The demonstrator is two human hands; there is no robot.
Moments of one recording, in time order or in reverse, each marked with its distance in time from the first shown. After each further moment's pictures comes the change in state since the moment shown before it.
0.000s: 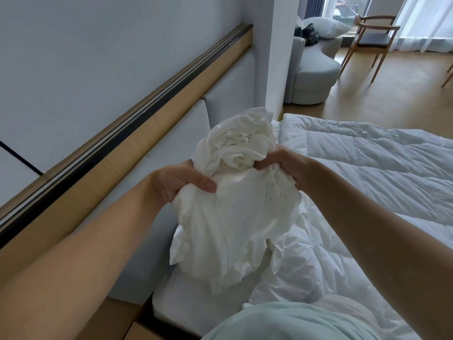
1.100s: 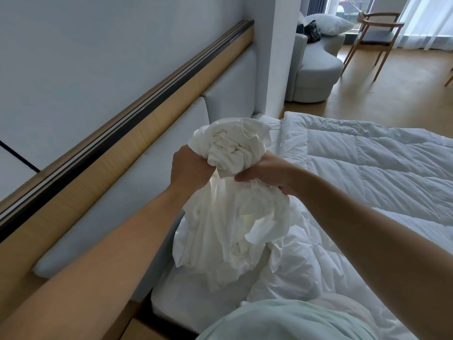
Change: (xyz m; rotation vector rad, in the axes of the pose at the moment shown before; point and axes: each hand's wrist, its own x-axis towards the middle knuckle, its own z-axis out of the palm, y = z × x) left_hand 0.048 -0.019 0.014 0.886 1.199 0.168; right_hand 0.014 0.017 0.013 -0.360 0.235 0.022
